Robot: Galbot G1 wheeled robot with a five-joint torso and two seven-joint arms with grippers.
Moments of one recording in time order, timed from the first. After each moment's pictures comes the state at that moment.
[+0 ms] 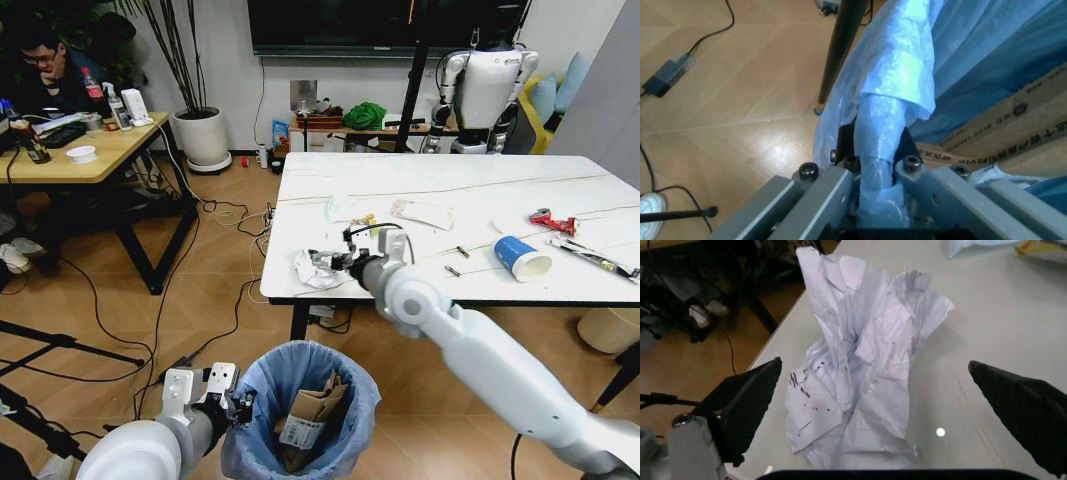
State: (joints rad) left arm 1.44 -0.73 -0.24 -2.46 -1.38 0.74 -0.86; right arm -0.57 1.07 -0.20 1.91 1.28 -0.59 0.69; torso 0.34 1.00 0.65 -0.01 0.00
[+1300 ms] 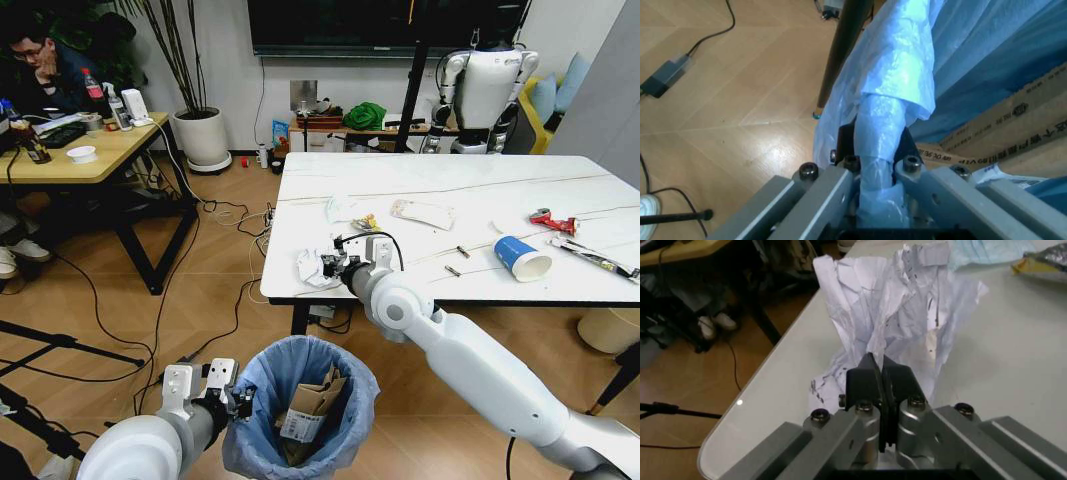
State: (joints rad) left arm 1.43 -0.76 -0.24 -2.45 -1.38 0.74 -0.86; right arm -0.58 1.06 -0.21 1.90 1.22 -0.53 0.63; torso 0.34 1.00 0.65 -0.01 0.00
